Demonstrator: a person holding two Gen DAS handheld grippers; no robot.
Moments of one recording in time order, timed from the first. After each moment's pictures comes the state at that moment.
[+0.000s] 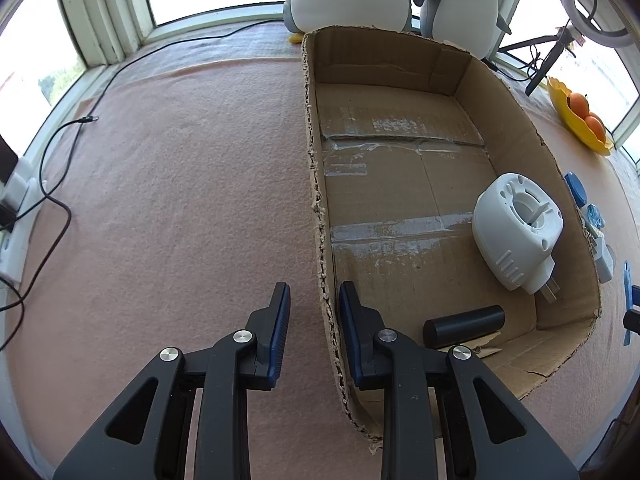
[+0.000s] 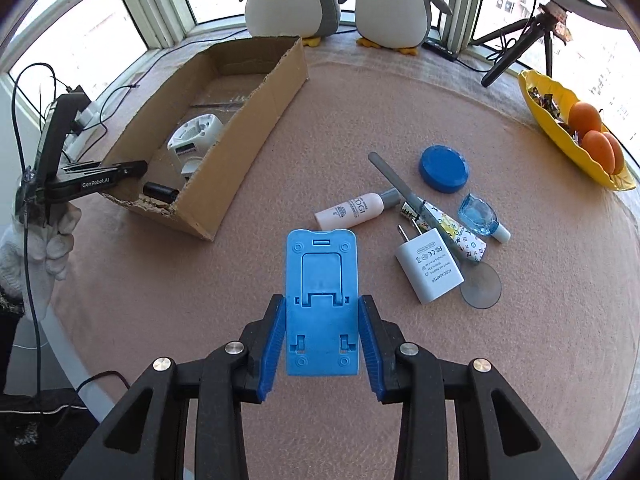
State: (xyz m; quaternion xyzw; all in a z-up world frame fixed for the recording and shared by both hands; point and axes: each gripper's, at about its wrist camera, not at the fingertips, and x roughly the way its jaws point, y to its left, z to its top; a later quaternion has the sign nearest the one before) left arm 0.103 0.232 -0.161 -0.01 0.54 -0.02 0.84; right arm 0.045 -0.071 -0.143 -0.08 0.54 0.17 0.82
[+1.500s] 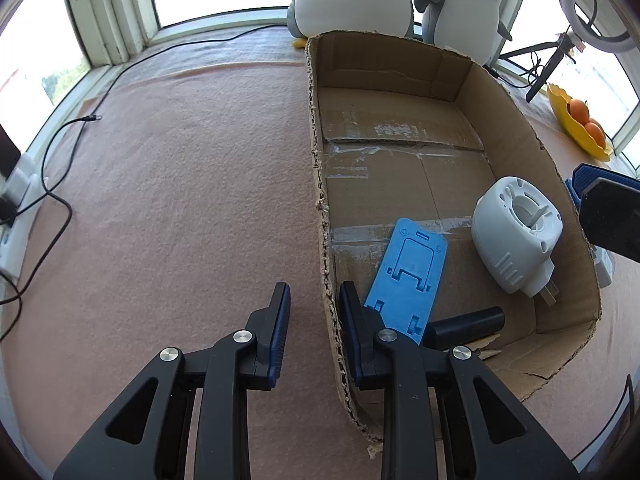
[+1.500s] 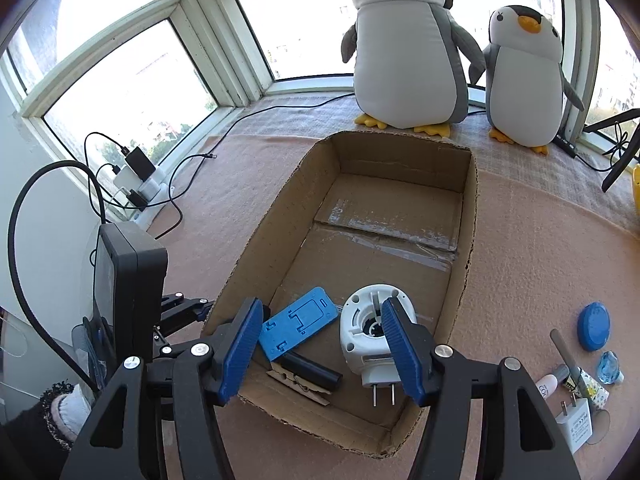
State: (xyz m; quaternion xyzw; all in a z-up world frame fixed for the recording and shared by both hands) left arm 0.099 0.233 -0.162 -0.02 0.53 -0.02 0.85; right arm 0.115 0.082 -0.124 -0.02 0.47 0.26 0.84
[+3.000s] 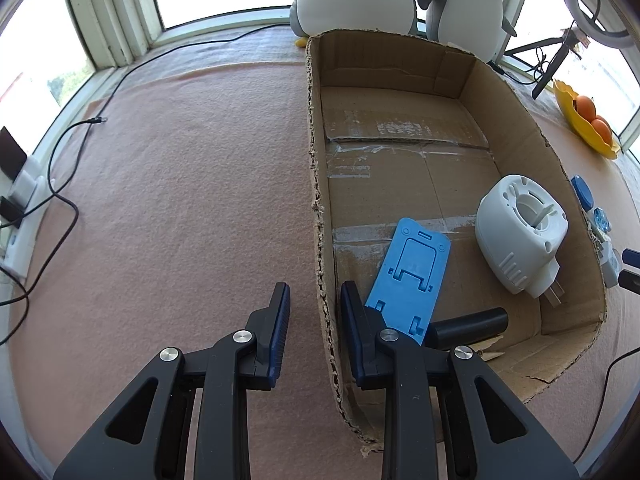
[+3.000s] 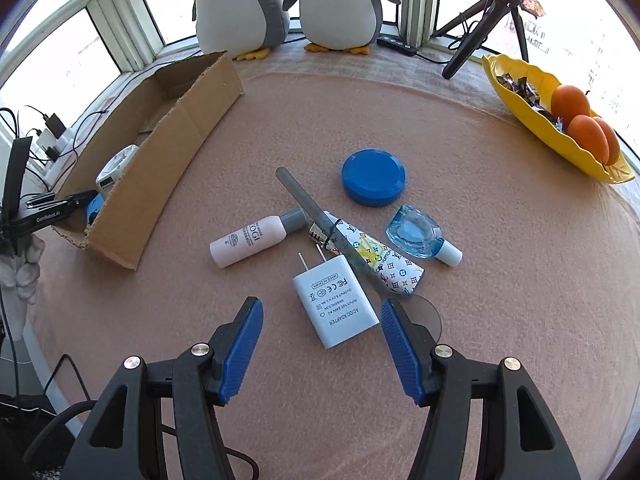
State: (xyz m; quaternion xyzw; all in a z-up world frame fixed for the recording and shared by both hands) left arm 0.100 0.226 -0.161 -0.01 0.53 0.00 0.85; right arm 0.094 -0.133 -0.173 -0.07 0.52 0.15 0.83
